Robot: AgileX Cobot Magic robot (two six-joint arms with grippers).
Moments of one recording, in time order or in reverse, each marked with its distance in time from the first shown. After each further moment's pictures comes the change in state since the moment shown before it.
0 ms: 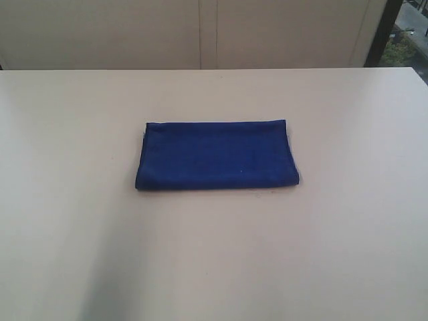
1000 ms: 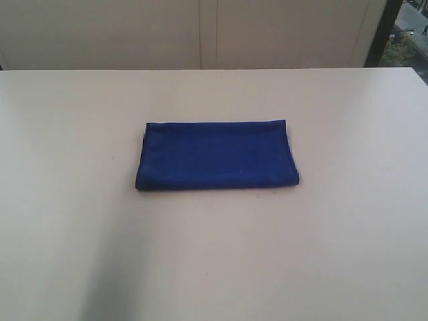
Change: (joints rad) left arm 0.000 0.000 0.000 0.000 0.000 0.000; right arm 0.000 0.000 -0.411 0.004 0.000 -0.055
